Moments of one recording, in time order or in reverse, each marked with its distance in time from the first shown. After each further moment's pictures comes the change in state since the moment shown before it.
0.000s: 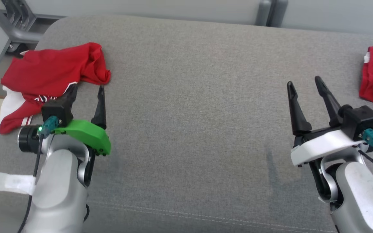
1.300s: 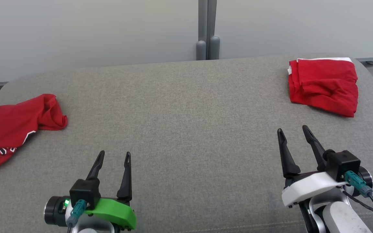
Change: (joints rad) left arm 0.537 0.022 -0.159 -0.495 -0.047 0.152 0.000; right arm 0.197 0.071 0.030 0.065 -0.004 -0.024 -0.073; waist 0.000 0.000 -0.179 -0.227
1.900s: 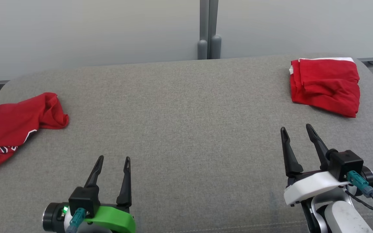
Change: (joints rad) left arm 0.057 0.004 -0.002 -0.070 0.018 0.016 0.000; right arm 0.000 -0.001 -0.017 0.000 -0.015 -0.001 -0.009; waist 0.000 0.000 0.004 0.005
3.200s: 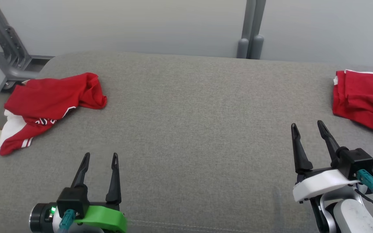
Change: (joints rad) left arm 0.022 0.002 0.060 -0.053 0.036 0.013 0.000; right arm 0.005 -0.024 -0.037 -0.020 -0.019 -0.007 0.000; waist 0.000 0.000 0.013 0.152
